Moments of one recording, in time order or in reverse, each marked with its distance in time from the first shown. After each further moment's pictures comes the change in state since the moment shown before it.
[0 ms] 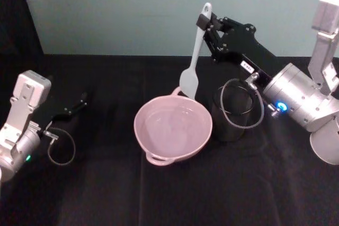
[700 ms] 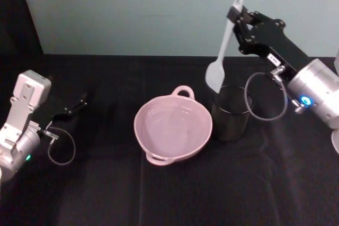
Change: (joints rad) left arm 0.000 0.000 0.000 0.000 0.000 0.000 0.000; right arm -0.022 0.034 0.069 -0.007 0.018 0.007 -0.049
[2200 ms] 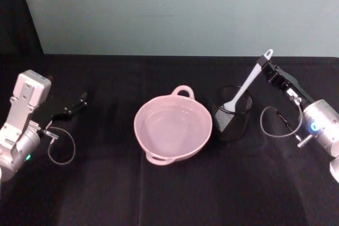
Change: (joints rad) left arm 0.000 0.000 0.000 0.000 0.000 0.000 0.000; right arm -0.004 -0.090 0.114 0.374 0.361 0.113 0.031
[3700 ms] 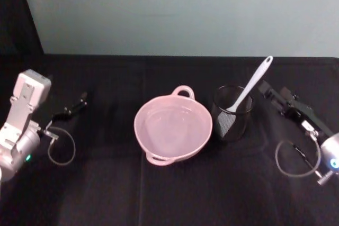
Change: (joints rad) left arm 0.000 0.000 0.000 0.000 0.000 0.000 0.000; right arm -0.237 0.173 -0.032 -0.259 0.069 -0.052 -0.097
